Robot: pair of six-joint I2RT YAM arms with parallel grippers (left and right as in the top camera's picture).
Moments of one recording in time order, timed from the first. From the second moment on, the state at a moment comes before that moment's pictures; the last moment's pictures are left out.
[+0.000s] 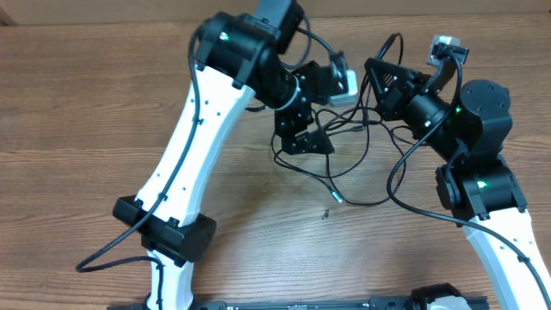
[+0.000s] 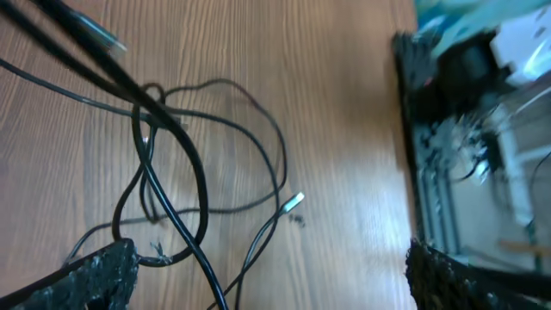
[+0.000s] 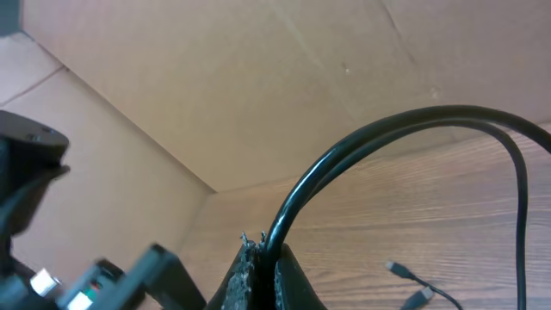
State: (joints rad) left arm -0.54 2.07 2.48 -1.69 0.66 0.88; right arm 0.17 1.13 1.05 -0.05 -0.41 0.65
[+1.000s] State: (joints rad) left arm -0.56 2.14 2.48 -1.69 0.41 0.90; right arm 0.11 1.13 1.05 0.21 -0.67 1.02
